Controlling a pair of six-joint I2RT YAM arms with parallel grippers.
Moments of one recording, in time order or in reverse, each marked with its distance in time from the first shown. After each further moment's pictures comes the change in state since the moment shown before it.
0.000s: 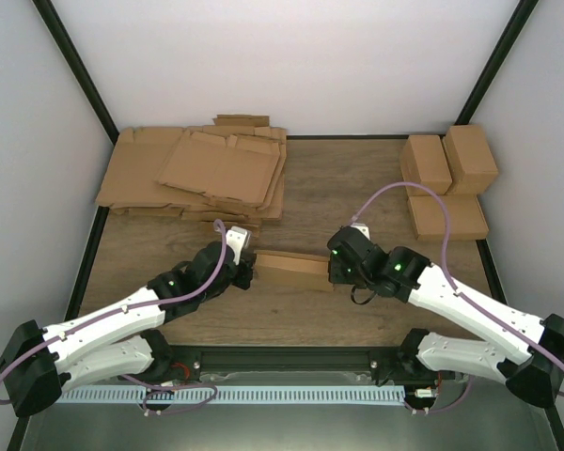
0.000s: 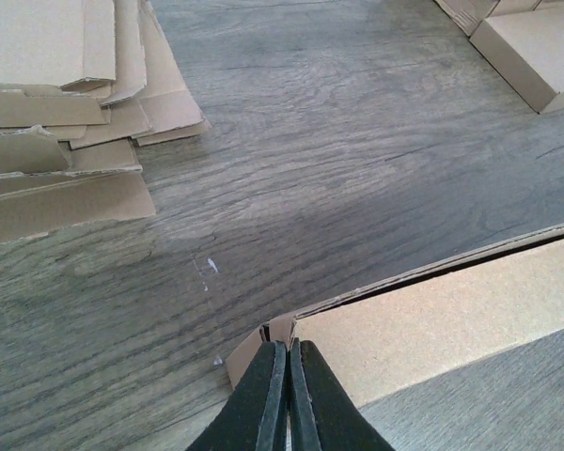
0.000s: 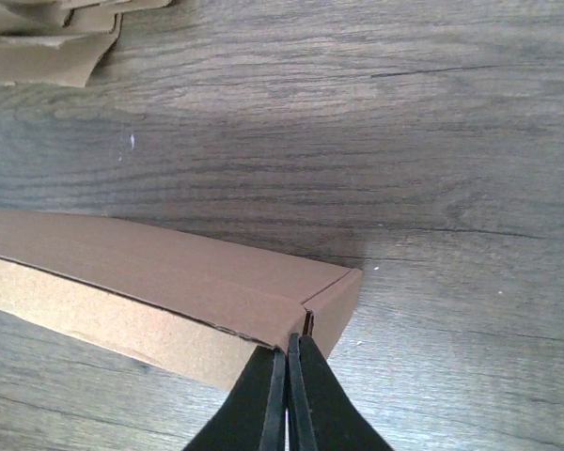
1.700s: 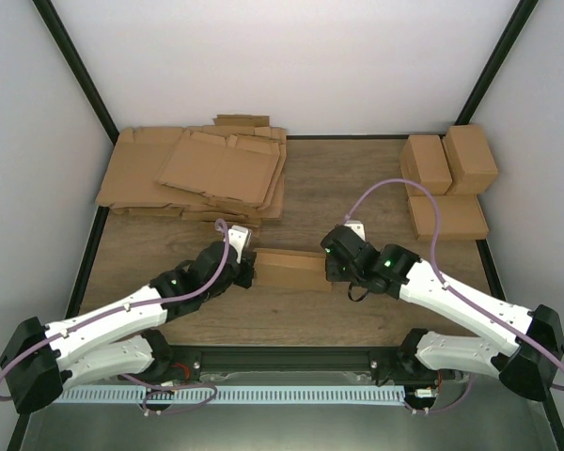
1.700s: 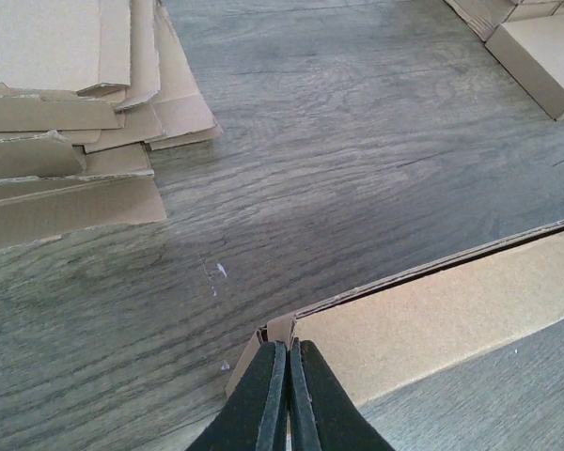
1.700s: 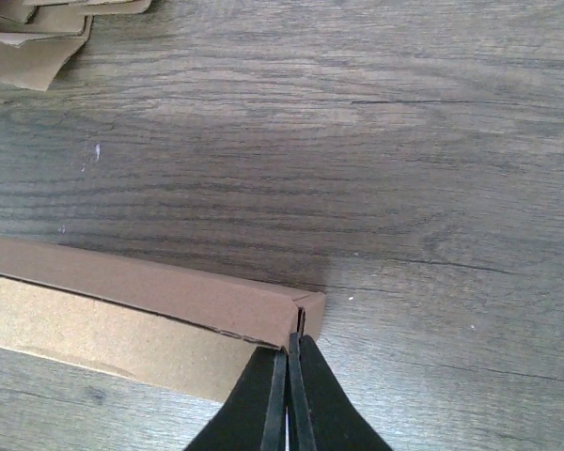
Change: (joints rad) left arm -0.015 0.018 0.015 -0.005 -0.043 -0.016; right arm -0.003 0.056 -0.008 0.036 0.055 -0.043
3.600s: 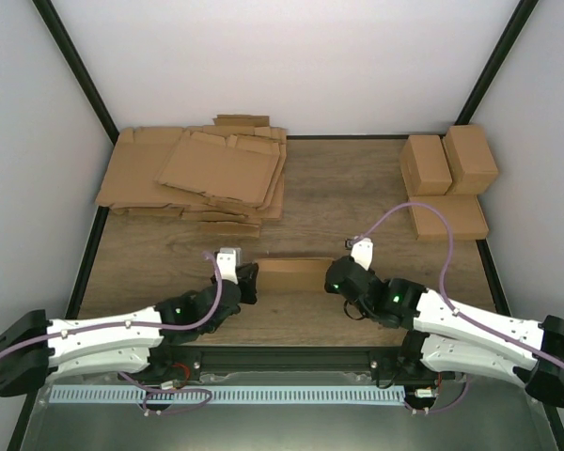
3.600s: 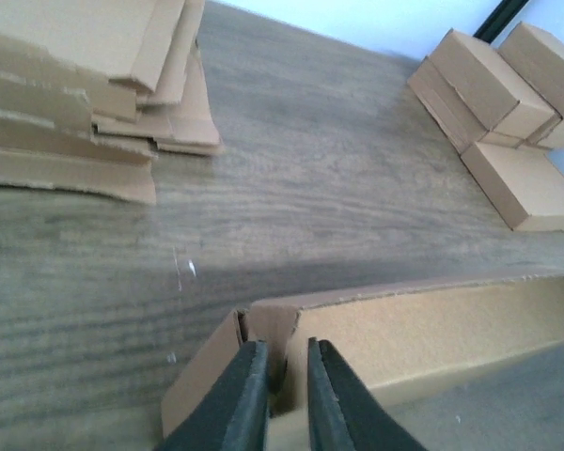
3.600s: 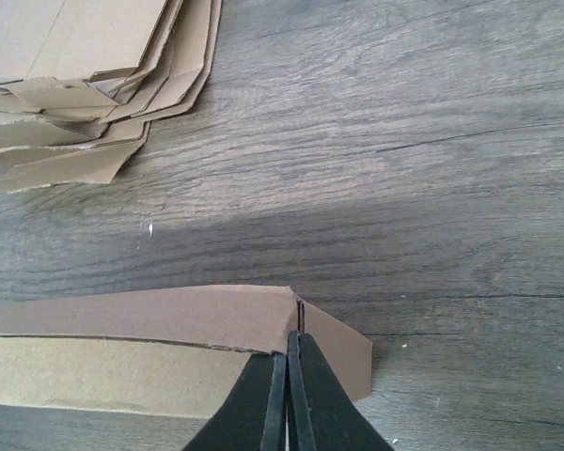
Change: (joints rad) left arm -0.277 -0.052 -0.222 0.296 -0.396 -0.336; right arm 0.178 -0.179 -0.294 0.320 0.238 0.203
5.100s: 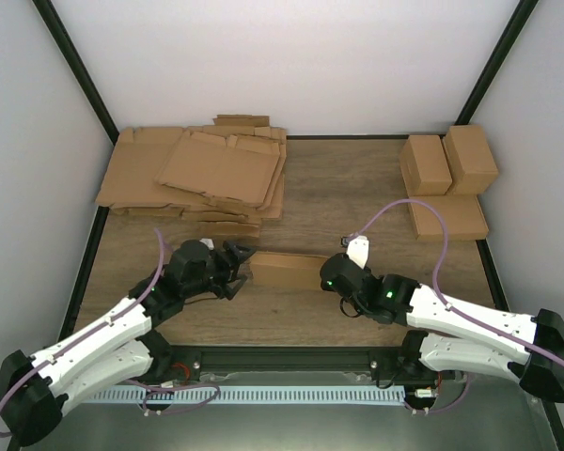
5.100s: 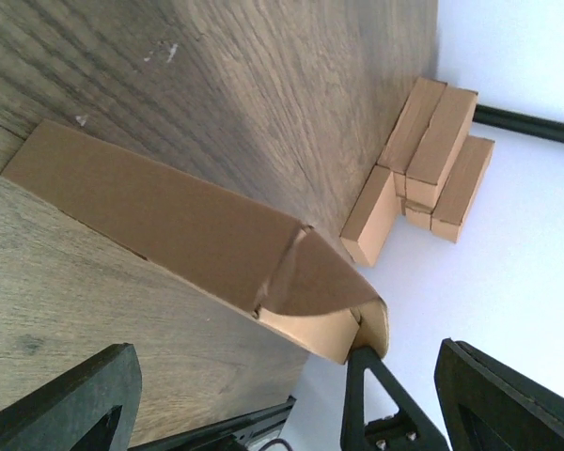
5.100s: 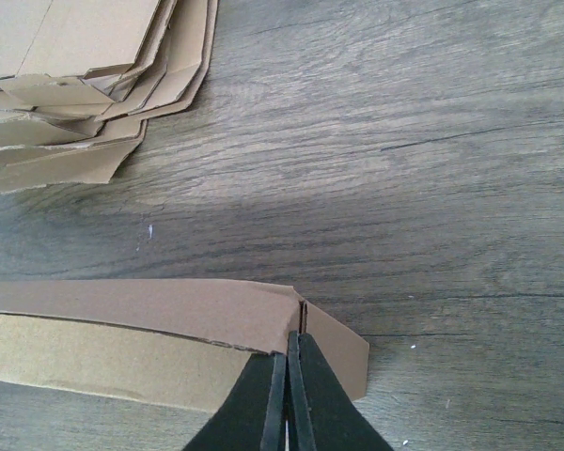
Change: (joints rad) left arm 0.466 -0.120 0.119 -0.298 0.799 -0.835; right arm 0.000 0.063 0.044 -0.016 -0.003 0.017
